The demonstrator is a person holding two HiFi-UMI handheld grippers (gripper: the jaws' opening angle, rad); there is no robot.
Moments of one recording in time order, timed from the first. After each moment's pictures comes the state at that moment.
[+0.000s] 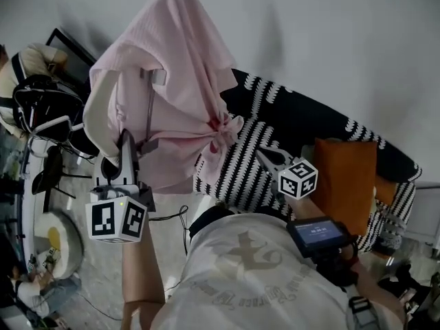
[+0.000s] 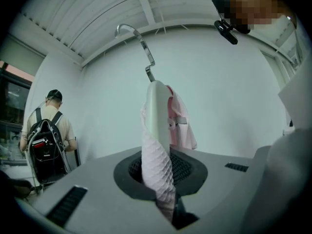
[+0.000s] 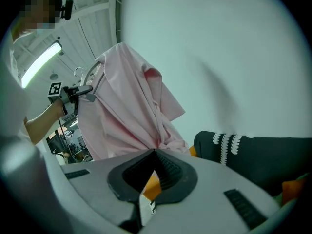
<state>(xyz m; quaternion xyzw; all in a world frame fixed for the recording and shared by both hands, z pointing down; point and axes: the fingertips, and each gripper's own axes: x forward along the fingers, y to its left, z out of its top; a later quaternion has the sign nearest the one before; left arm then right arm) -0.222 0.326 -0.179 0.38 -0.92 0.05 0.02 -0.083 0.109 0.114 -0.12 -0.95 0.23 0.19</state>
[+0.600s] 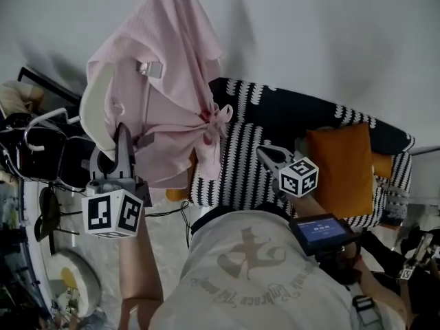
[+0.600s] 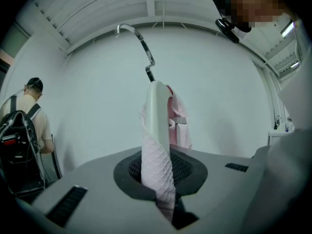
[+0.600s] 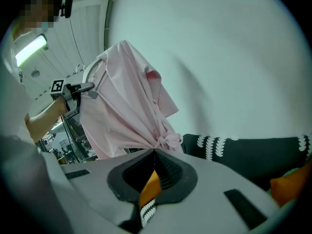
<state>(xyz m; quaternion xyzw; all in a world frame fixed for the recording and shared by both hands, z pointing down) -0.275 0.284 -0.156 0.47 -0.88 0.05 0.01 -0.079 0.095 0.135 -0.02 -0.96 0.23 0.18</state>
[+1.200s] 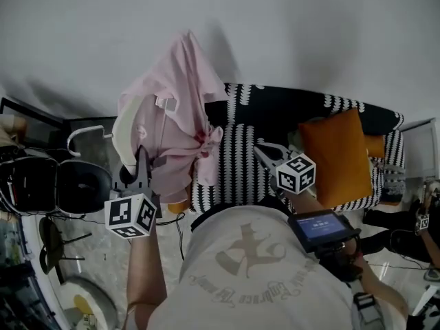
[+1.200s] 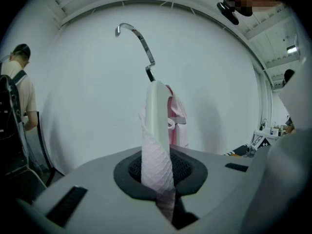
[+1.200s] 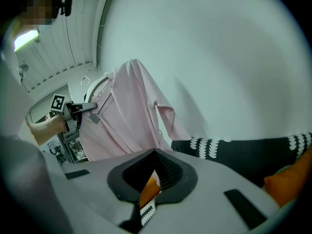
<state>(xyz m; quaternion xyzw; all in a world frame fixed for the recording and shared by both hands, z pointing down) -0.317 0.269 -0.039 0.53 -0.84 0.07 0.12 -0.098 0.087 0.137 0.04 -0.95 0.23 0.19</state>
